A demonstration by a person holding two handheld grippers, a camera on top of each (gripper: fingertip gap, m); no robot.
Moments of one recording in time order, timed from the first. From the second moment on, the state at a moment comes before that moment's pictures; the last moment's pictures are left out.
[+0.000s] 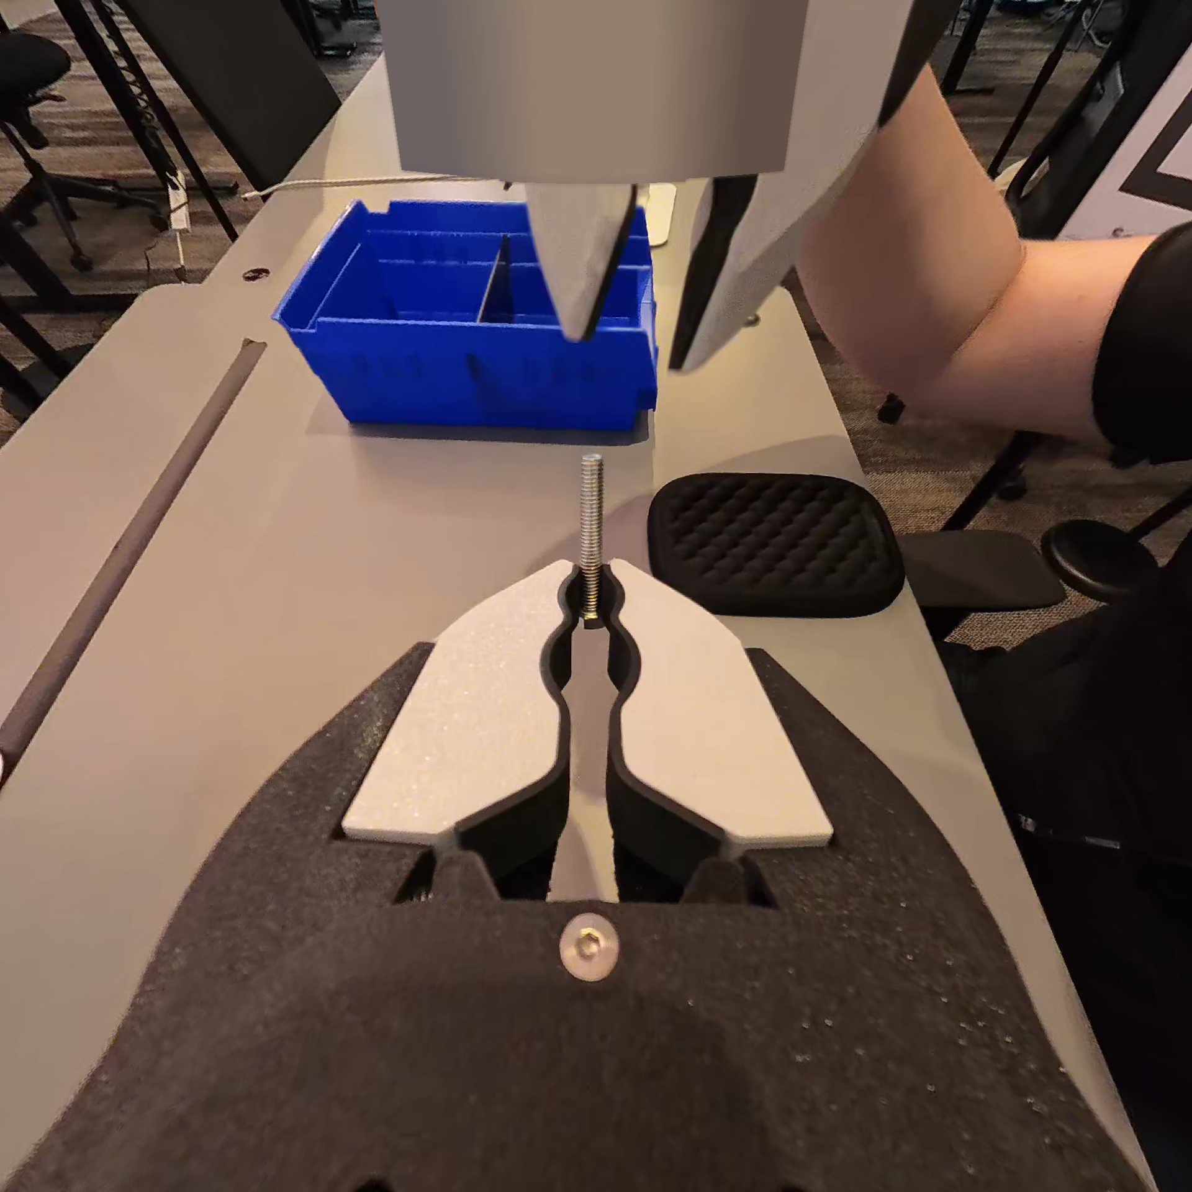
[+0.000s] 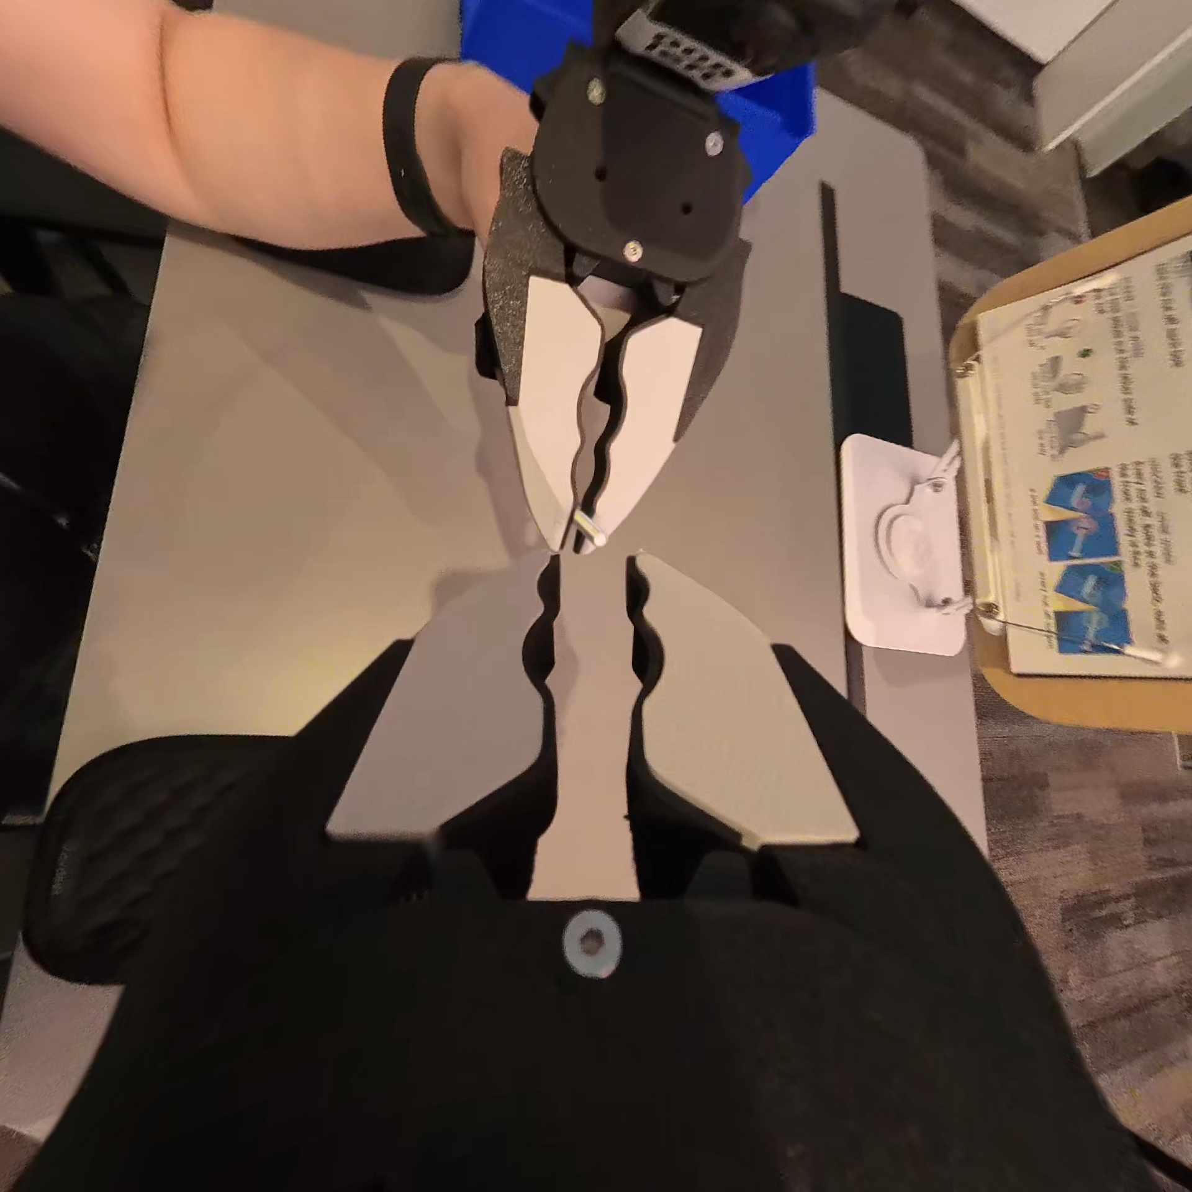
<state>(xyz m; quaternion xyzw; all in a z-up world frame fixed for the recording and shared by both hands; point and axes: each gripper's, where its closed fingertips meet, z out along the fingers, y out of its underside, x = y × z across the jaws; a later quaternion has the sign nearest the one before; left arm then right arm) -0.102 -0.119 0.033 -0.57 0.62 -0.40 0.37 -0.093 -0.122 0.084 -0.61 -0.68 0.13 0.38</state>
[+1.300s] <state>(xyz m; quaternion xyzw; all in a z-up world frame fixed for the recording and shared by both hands) -0.098 -0.127 0.024 -0.55 0.65 -0.37 0.37 -0.104 -0.119 0.044 -0.64 -0.68 0.16 0.32</state>
